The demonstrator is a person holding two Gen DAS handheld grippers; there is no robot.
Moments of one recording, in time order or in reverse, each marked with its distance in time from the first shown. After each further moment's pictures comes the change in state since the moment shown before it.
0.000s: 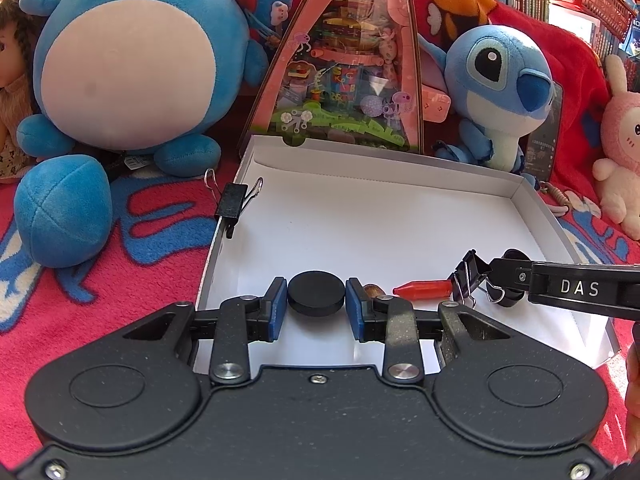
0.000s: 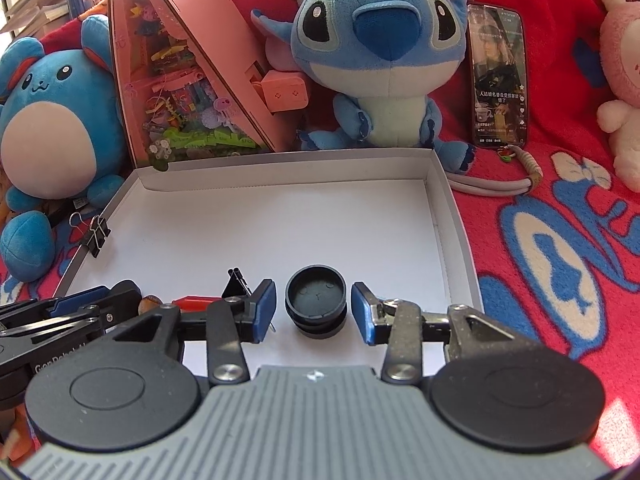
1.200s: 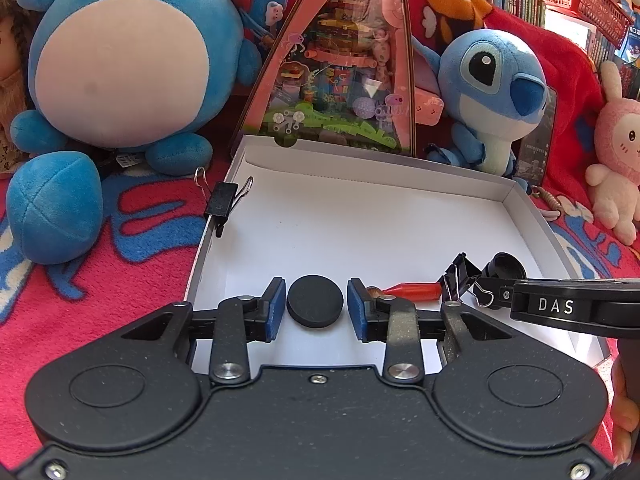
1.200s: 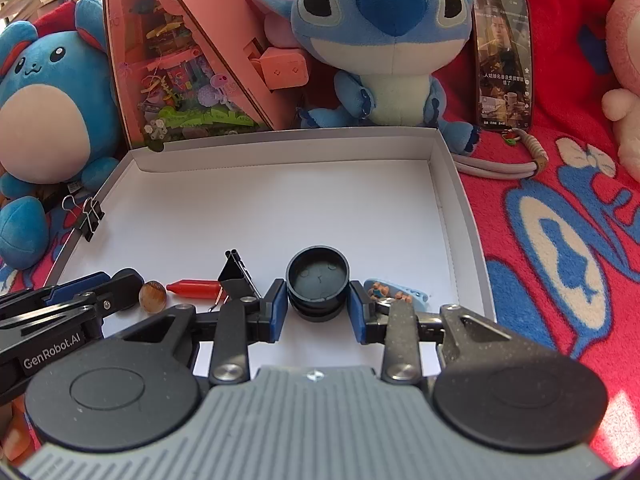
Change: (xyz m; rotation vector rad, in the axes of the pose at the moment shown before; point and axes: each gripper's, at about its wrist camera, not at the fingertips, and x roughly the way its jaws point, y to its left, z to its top) left arm 0.000 -0.001 -0.002 -0.012 -0.008 -0.024; right arm 0.007 0.002 -0.001 -0.004 0.054 -0.002
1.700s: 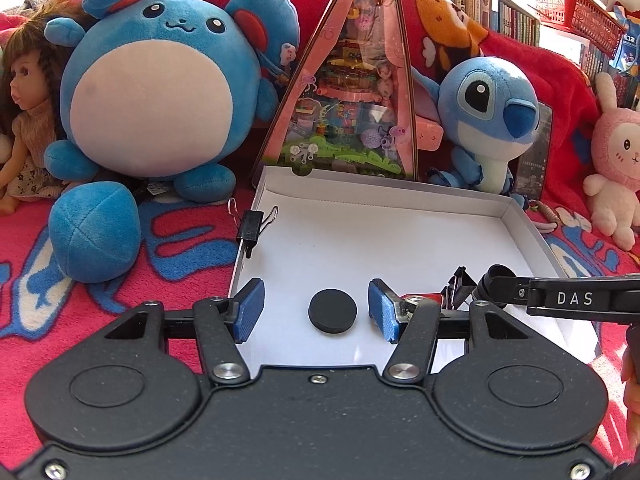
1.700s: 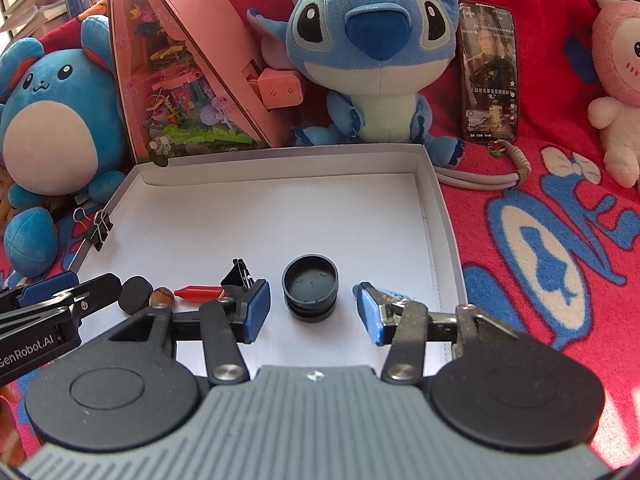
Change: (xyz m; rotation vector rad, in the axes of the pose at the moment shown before) left arm -0.035 0.004 0.002 0.024 -0.062 0.032; right arm -0.024 -0.005 0.002 0.003 -0.035 0.003
